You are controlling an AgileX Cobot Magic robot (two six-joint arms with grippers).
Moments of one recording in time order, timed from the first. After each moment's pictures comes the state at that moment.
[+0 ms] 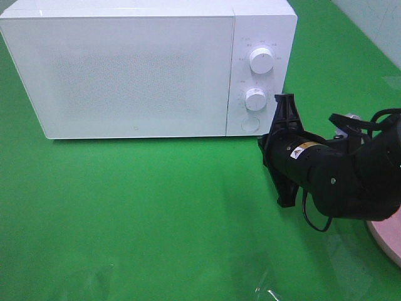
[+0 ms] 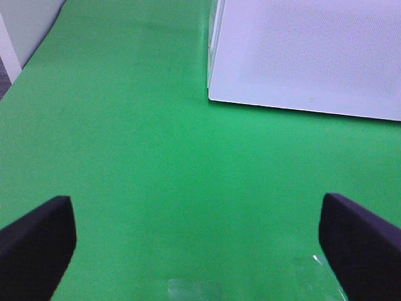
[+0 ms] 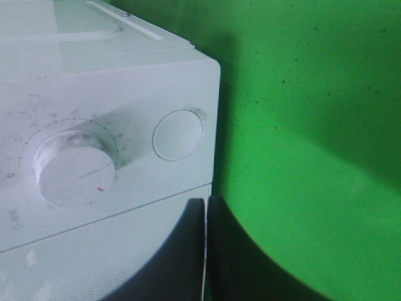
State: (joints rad) left arm 0.02 -0.01 -0.52 -0.07 1.08 -0.02; right arm 0.63 1.90 -0.59 0.58 -0.83 1.34
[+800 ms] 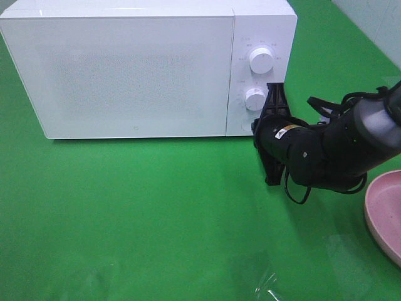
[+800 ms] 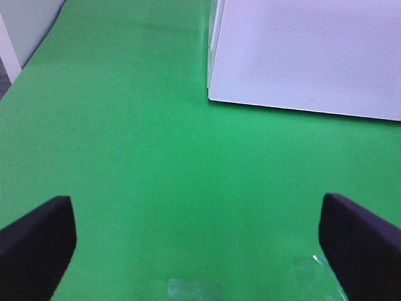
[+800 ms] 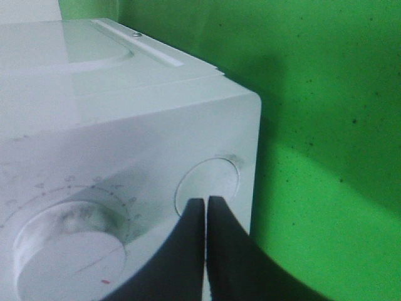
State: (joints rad) left arm 0.02 -0.01 -0.52 -0.07 1.08 -0.02; right arm 0.55 2.05 -0.78 0.53 -0.80 1.36
